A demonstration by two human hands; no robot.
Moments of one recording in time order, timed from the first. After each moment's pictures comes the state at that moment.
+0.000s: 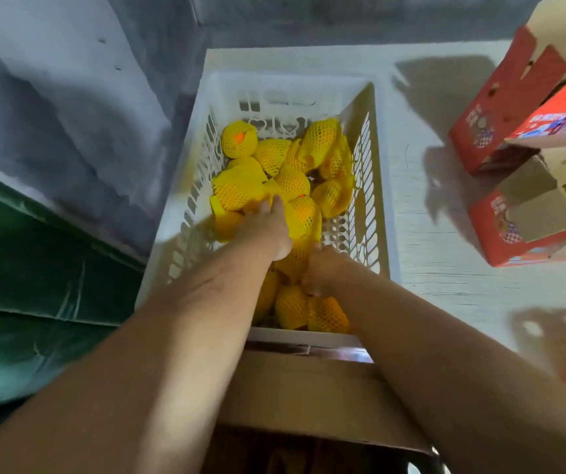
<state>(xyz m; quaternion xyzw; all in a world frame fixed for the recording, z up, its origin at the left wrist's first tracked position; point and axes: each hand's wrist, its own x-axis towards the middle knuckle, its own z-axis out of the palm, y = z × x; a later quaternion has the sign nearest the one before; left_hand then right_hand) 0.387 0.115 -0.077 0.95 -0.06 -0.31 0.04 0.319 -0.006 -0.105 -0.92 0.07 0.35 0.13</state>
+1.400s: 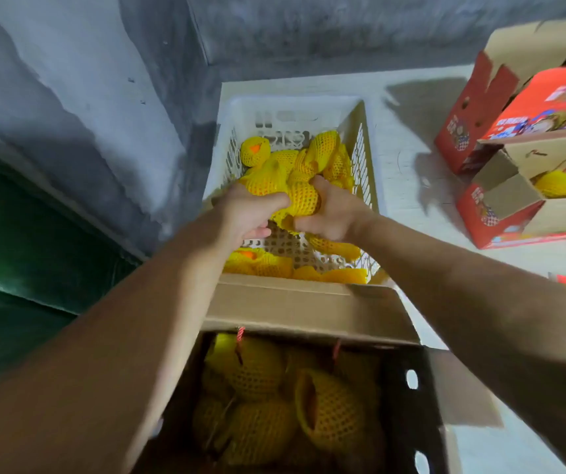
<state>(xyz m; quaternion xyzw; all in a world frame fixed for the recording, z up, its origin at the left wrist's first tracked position) 0.329 0.180 0.023 0.81 0.15 -0.19 0.53 0.309 -0.008 -0.003 -0.93 0.00 0.13 0.34</state>
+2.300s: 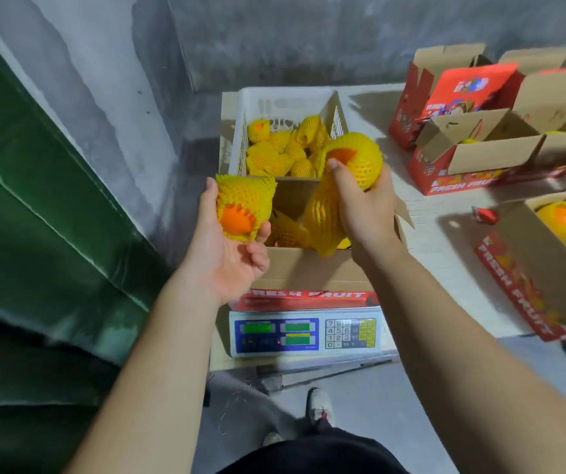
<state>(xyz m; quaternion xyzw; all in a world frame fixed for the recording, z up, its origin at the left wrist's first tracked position) -0.009 0.313 0.108 0.42 0.20 -0.30 0.83 0.001 0.110 0.089 -0.68 0.20 -0.24 0.67</state>
